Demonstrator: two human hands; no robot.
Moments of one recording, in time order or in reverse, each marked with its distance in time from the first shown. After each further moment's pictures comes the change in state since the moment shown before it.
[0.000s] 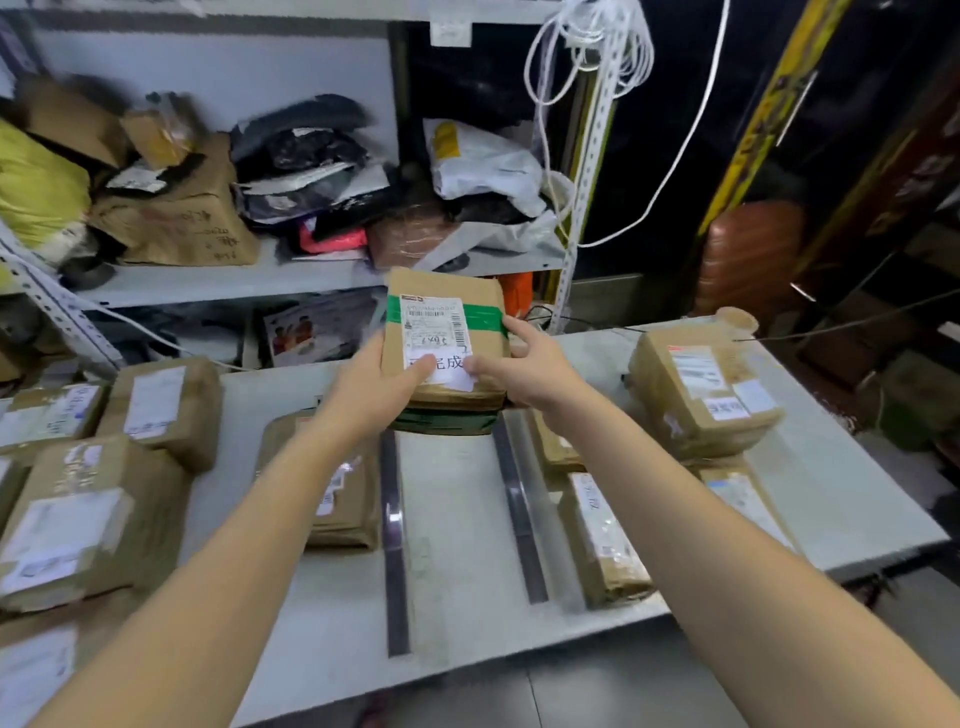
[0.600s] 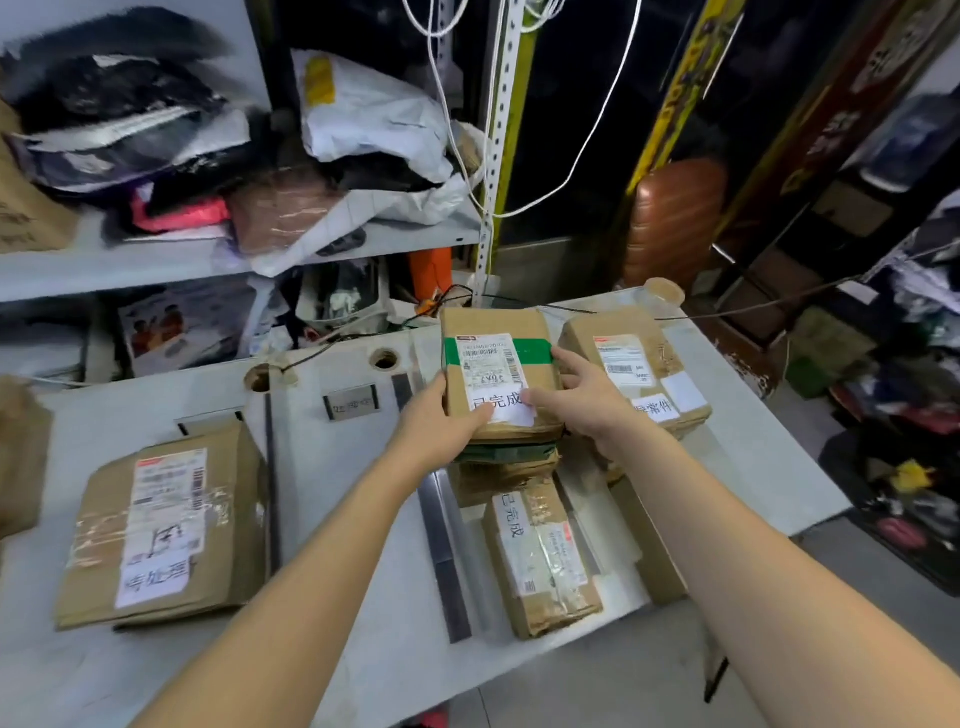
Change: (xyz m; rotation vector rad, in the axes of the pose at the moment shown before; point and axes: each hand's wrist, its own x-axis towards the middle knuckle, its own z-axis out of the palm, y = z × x) left_hand 0.068 0.008 0.193 -0.090 -0.308 -0.085; right_hand 0.058 0.101 -0.147 -0.089 0.166 0.278
